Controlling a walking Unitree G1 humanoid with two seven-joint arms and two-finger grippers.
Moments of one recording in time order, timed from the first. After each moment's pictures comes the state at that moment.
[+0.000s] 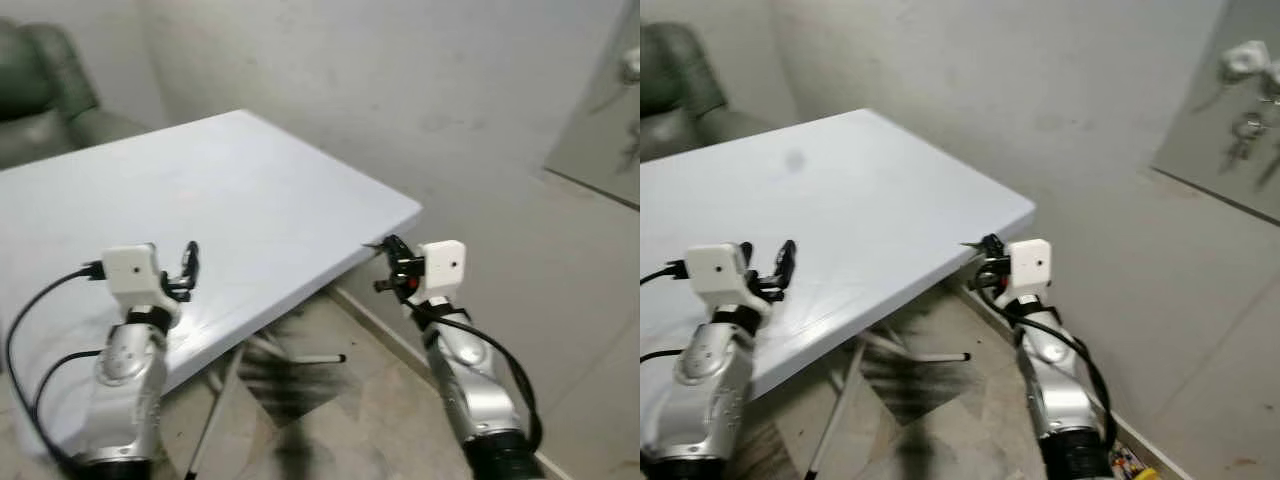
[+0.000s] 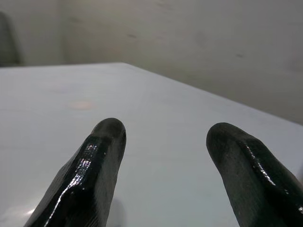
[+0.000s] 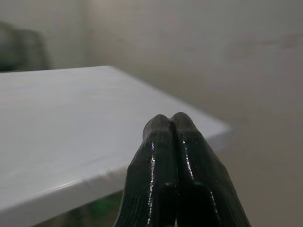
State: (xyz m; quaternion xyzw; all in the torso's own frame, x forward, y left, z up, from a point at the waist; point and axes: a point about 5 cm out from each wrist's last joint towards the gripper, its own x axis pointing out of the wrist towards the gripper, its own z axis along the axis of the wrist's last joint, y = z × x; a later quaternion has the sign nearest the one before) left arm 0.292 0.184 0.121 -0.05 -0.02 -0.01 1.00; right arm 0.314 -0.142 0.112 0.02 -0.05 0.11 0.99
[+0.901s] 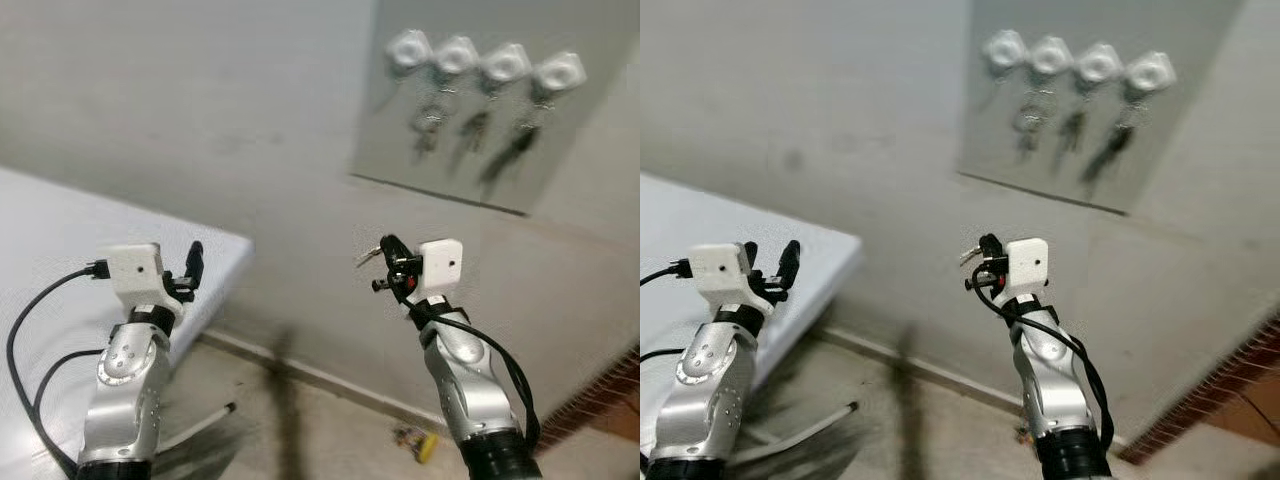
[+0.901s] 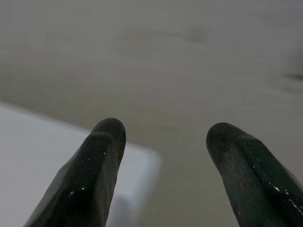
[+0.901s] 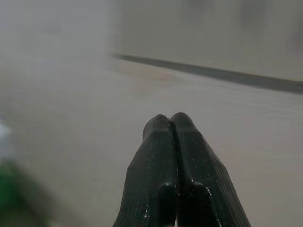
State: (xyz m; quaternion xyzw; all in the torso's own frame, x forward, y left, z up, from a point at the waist) left arm 0.290 0.180 0.119 -0.05 -0.01 -0.02 1.00; right arm 0.312 -0.140 0.108 0.02 -0.03 0.12 0.99
